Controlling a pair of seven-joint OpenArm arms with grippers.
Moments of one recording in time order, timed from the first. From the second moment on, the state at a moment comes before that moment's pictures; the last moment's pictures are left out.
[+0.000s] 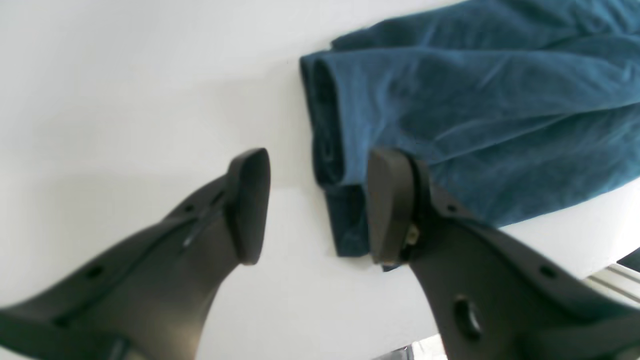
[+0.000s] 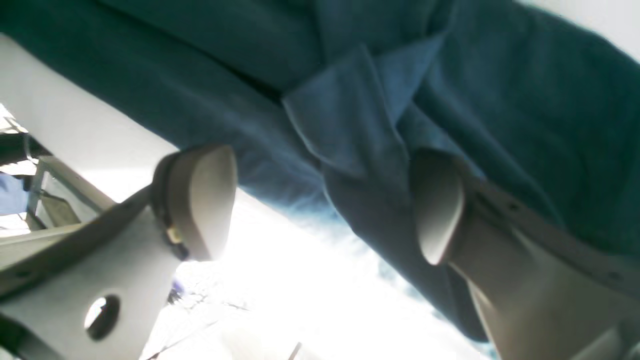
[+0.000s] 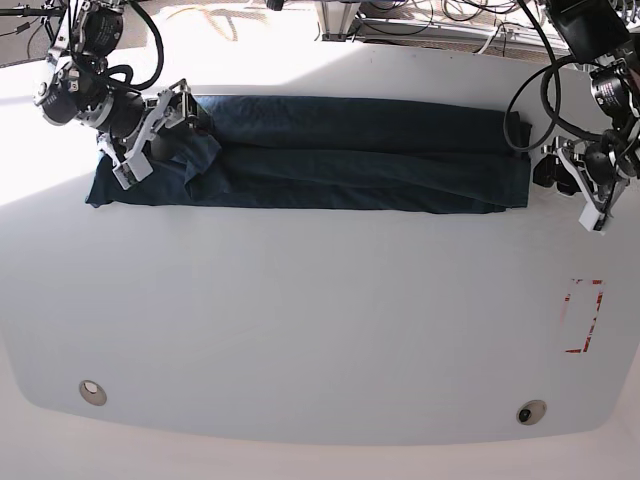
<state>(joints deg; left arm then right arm) 1.3 -22.1 -34.1 92.4 -44.3 -42.4 83.1 -18.0 16.2 27.3 108.4 54.4 41.0 -78.5</state>
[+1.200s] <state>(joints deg) 1.7 -19.0 -42.2 94.9 -44.0 -42.8 82.3 -14.9 9.9 19.7 102.4 24.7 40.7 -62.6</state>
